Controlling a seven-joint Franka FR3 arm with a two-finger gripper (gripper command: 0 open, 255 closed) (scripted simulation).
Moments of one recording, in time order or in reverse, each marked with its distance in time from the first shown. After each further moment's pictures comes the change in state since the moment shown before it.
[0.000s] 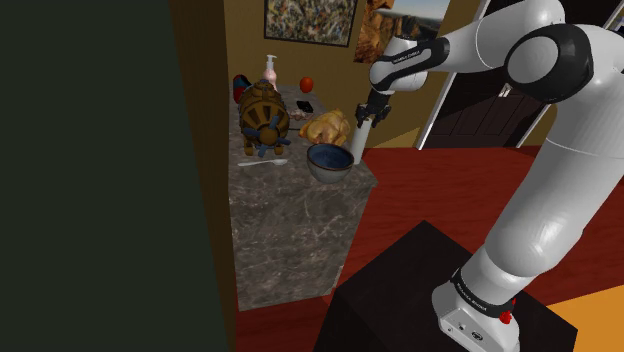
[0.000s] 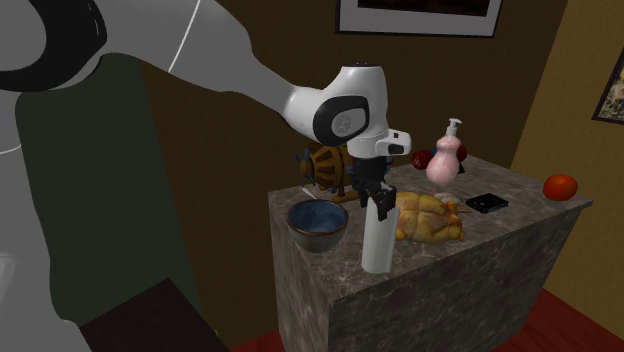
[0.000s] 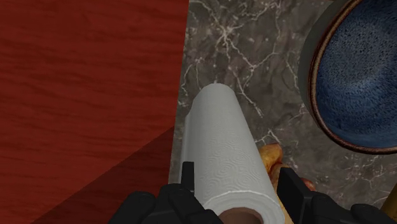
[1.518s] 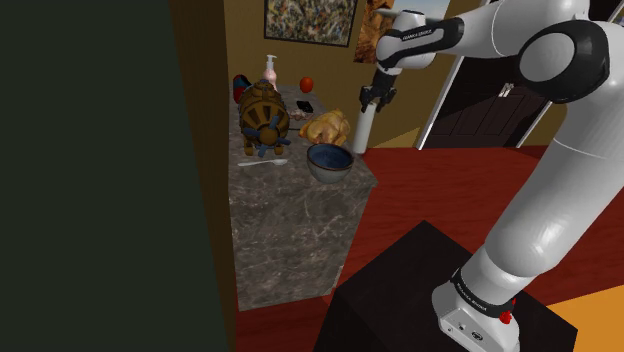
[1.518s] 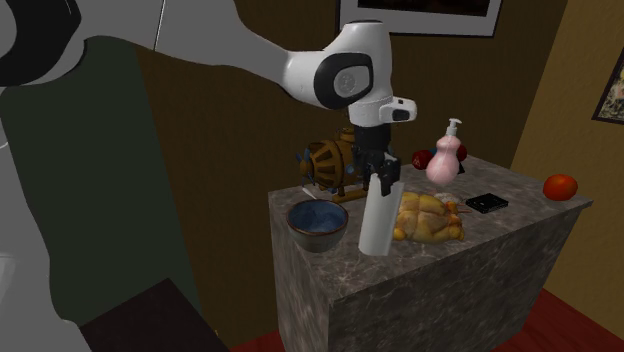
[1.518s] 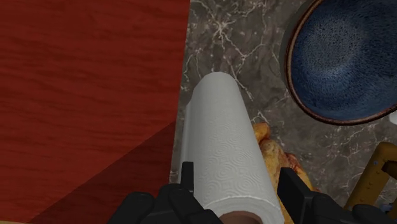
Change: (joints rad) arm 0.003 -0.051 -0.003 0.110 -0.016 -0.160 0.011
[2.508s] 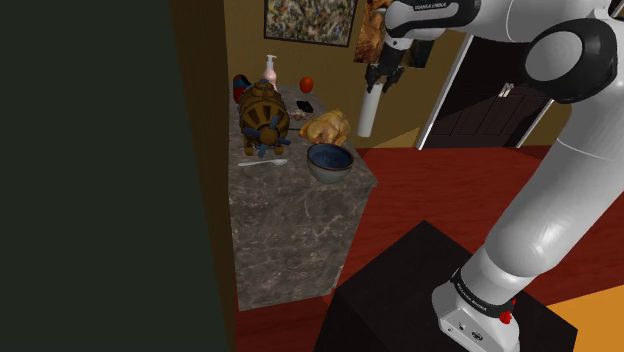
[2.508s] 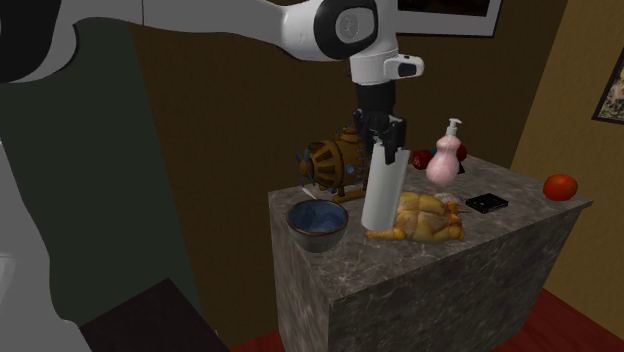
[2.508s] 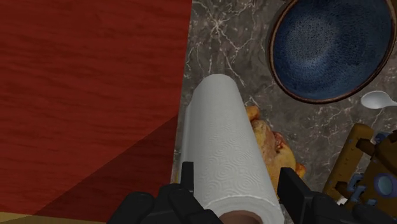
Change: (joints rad) arm -0.001 -0.024 -0.002 0.172 -0.006 -0.196 0.002
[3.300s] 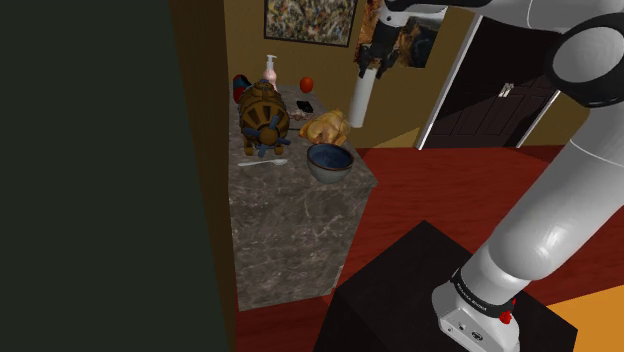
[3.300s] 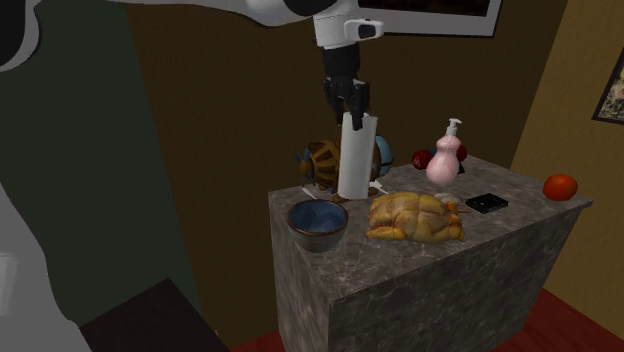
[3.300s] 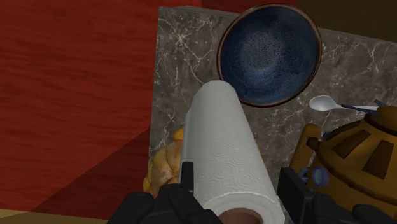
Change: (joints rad) arm 0.078 -0.087 0.062 0.053 -0.049 -0.141 0.144
